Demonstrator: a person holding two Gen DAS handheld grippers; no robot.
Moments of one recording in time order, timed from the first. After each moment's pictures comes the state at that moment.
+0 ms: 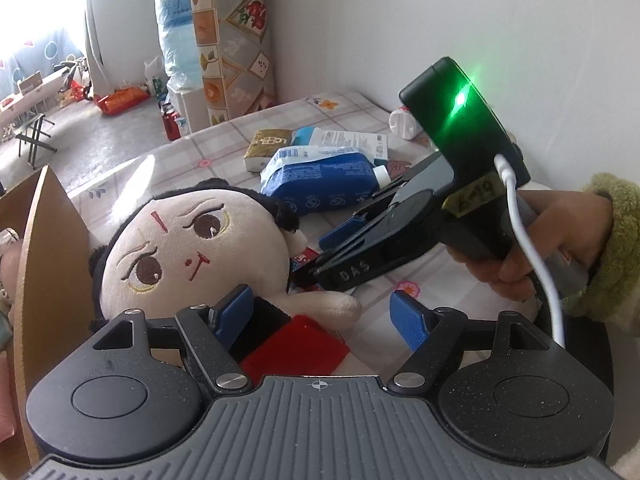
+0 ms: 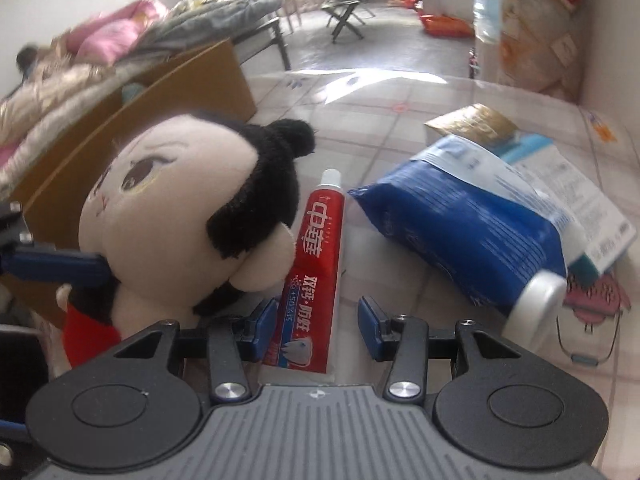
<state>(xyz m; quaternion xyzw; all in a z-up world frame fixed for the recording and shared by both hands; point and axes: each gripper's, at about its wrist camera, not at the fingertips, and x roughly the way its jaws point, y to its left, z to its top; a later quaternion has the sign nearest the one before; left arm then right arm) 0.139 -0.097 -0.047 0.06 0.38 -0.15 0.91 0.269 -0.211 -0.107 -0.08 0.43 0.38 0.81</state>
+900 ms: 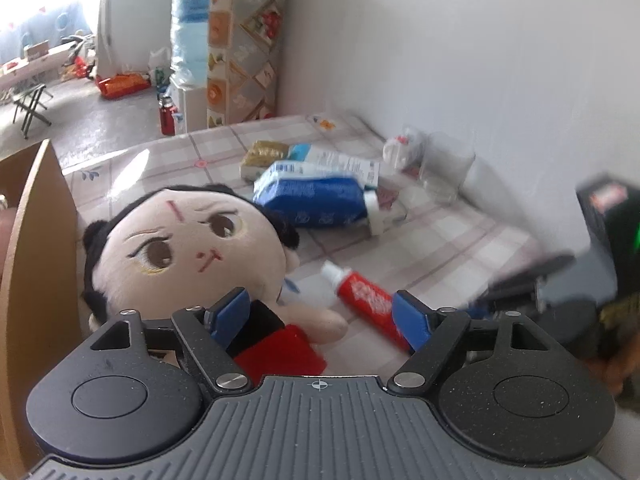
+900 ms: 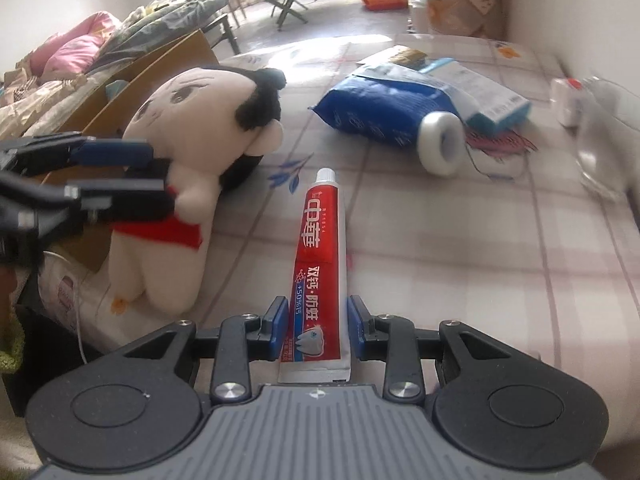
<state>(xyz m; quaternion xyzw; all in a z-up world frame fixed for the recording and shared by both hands) 0.136 -0.082 -0.039 -0.02 0.37 -0.16 0.92 0.185 -0.290 -0.090 -0.03 0.48 0.30 0.82</state>
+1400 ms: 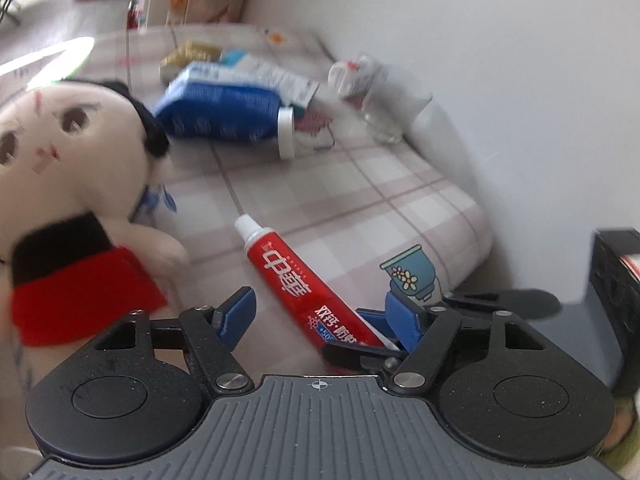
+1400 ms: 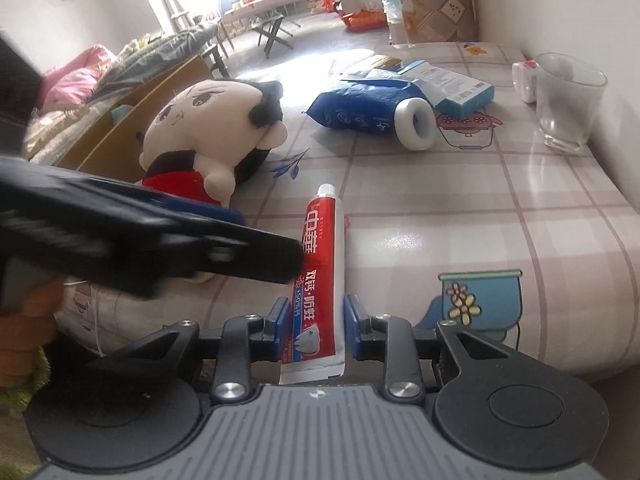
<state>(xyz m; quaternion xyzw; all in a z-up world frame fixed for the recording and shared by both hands) 0.153 -0.147 -0.066 -0.10 0.48 -0.20 0.85 0.141 -0.316 -0.091 0.02 0.45 0.29 0.84</state>
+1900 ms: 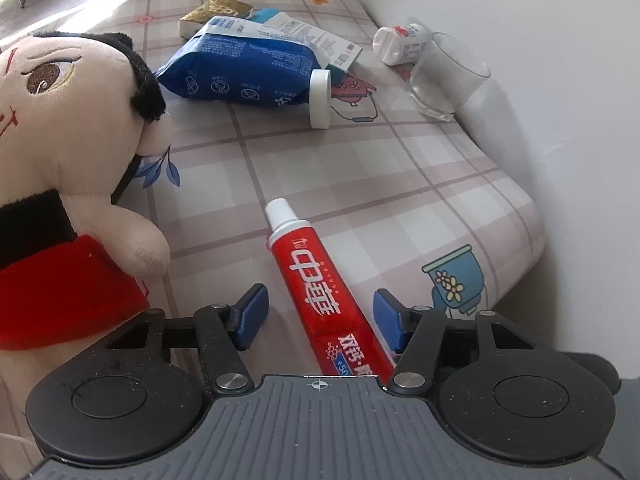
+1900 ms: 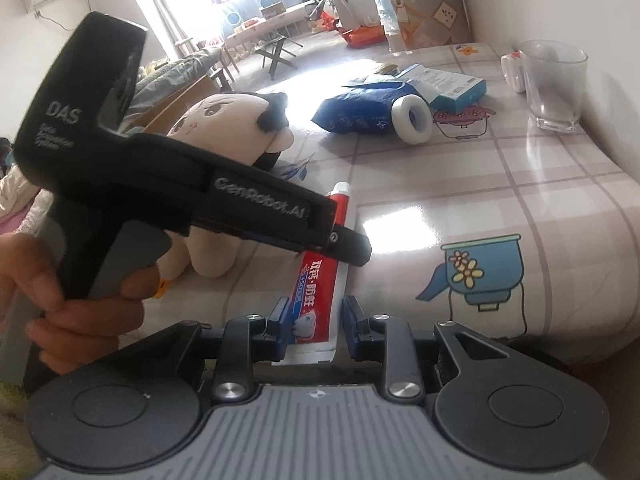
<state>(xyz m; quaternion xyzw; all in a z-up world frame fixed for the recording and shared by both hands) 0.178 -0.166 -0.098 -0.10 0.53 -0.14 0.83 0.122 -0.330 -0.098 0.06 0.43 0.30 0.85</state>
